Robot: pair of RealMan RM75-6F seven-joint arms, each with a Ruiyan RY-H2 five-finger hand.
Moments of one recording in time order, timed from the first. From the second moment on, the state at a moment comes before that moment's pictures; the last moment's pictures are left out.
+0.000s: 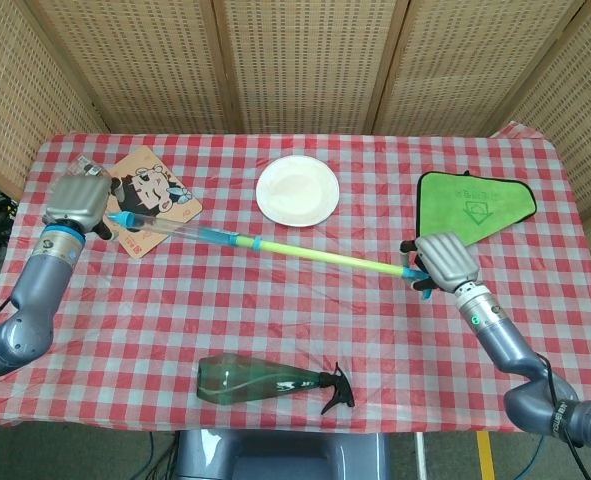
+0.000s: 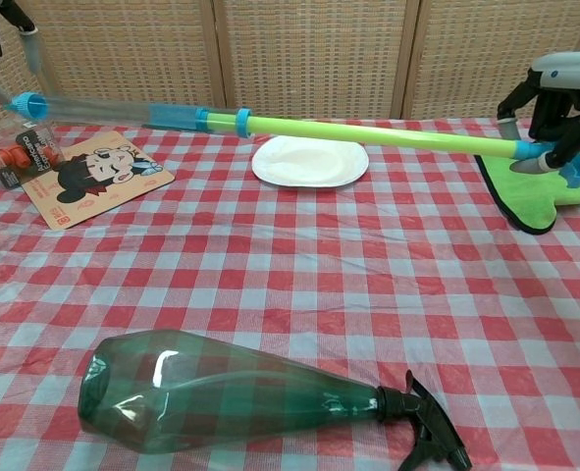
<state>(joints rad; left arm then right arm) -1.06 -0.98 -0.15 -1.69 0.24 0.83 0.73 0.68 -1.20 0.20 -1.53 -1.25 0.89 0.01</state>
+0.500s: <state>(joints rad) -1.11 -1.01 -0.11 -1.69 0.22 0.85 0.73 0.68 -1.19 0.19 -1.53 -1.26 0.89 0.03</state>
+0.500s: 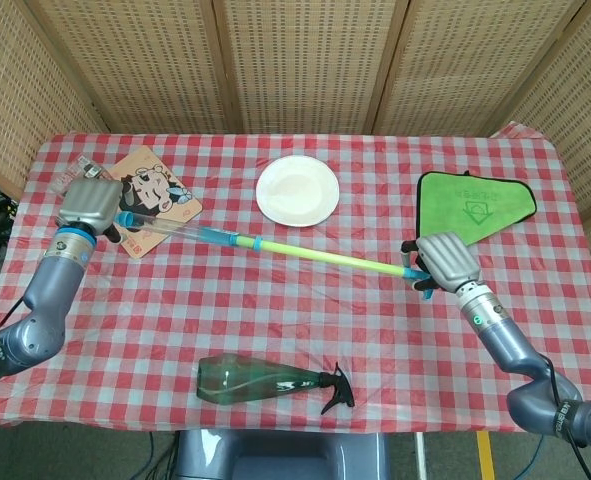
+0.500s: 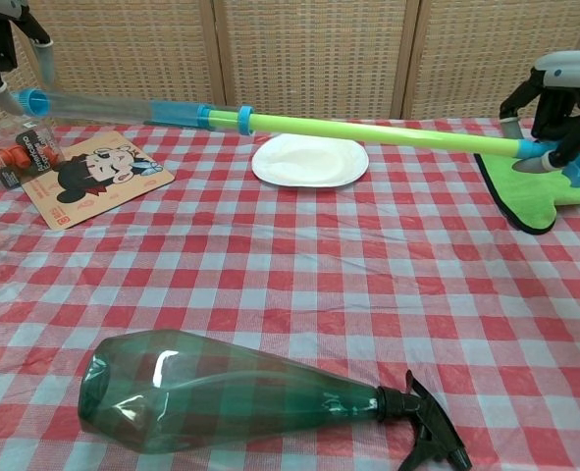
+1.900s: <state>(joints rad) -1.11 -1.03 -0.07 -1.74 0.27 0.90 0.70 0.69 -1.20 0.18 -1.57 -1.26 0.89 -0.01</state>
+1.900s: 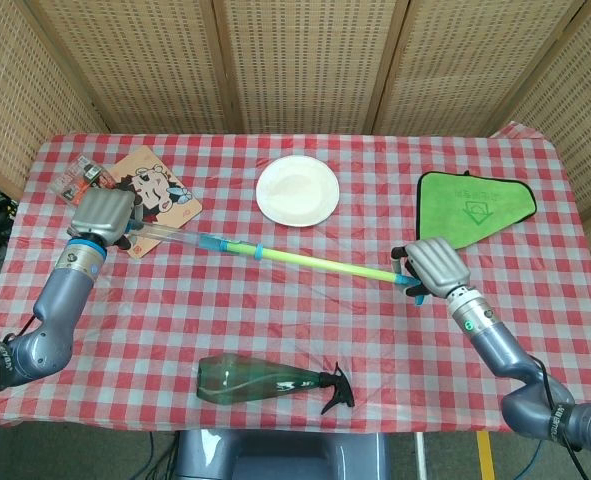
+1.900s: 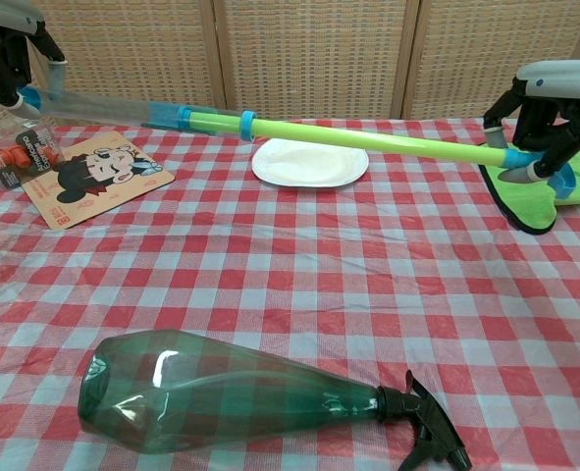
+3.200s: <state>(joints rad) -1.18 -1.14 -0.09 -1.80 0.21 0.97 0.74 0.74 -1.24 0.19 -1.59 -1.25 0.88 -0.06</state>
